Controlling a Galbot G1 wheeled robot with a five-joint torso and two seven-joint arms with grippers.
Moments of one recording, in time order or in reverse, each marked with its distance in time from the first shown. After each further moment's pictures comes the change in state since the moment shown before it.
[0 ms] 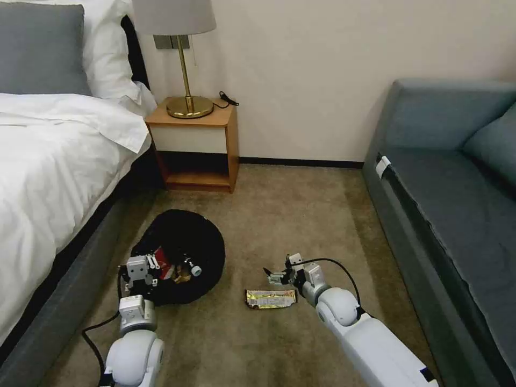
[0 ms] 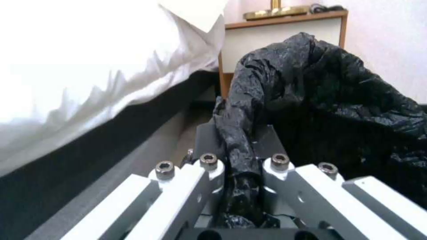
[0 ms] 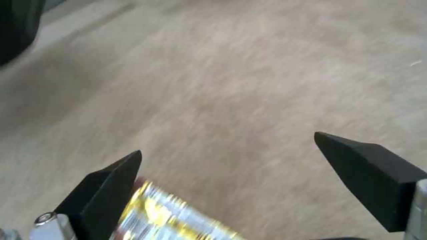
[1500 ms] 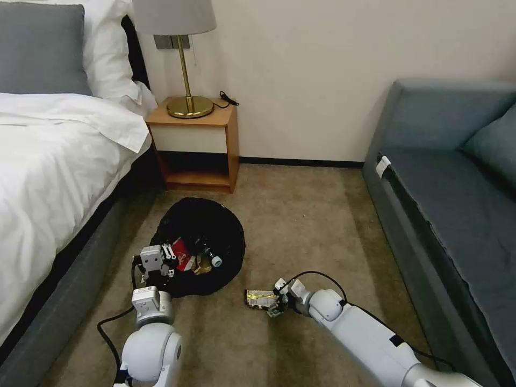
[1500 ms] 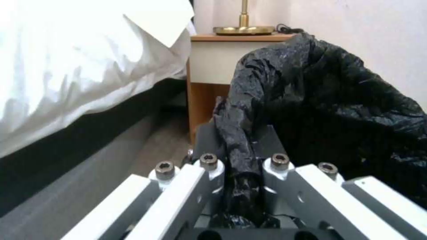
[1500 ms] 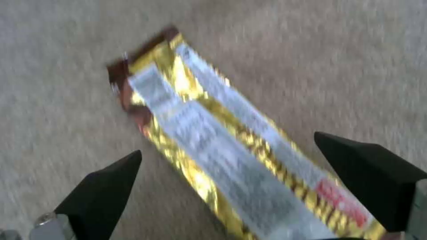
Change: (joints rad) left arm 0.006 -0.050 0.099 -0.112 -0.004 0.075 -0.013; right arm 0.220 0.006 -0.293 -0.362 -0.084 0.036 -0.195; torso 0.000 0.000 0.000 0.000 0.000
